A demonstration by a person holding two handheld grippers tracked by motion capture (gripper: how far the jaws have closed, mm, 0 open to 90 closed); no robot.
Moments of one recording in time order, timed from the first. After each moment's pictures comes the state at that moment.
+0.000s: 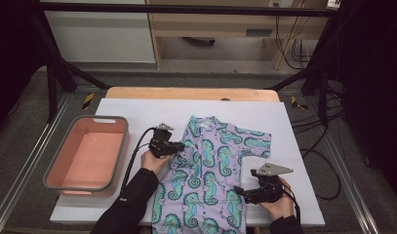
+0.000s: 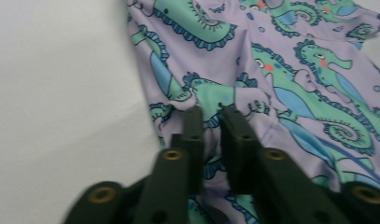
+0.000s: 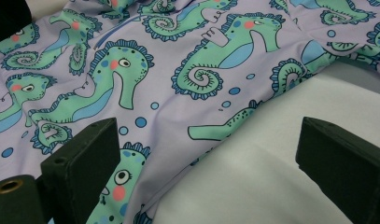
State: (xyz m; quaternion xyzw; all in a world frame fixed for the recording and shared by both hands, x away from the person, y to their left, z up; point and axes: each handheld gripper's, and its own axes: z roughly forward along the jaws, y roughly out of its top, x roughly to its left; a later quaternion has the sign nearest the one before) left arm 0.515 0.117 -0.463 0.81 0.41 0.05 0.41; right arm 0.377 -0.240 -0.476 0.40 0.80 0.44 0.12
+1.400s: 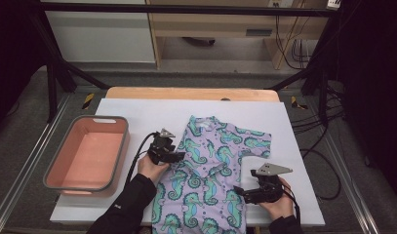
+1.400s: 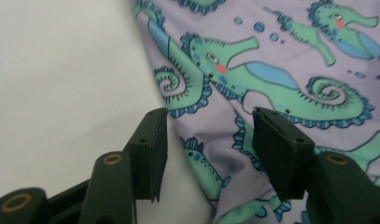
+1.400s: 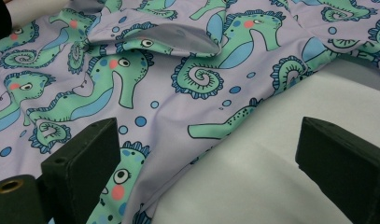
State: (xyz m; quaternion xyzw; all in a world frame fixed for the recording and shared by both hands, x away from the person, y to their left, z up) left arm 0.495 0.114 -0.466 0.83 0.41 0.09 0.35; right arm 0.377 -0.239 -0.477 0.40 0.80 0.43 0.12
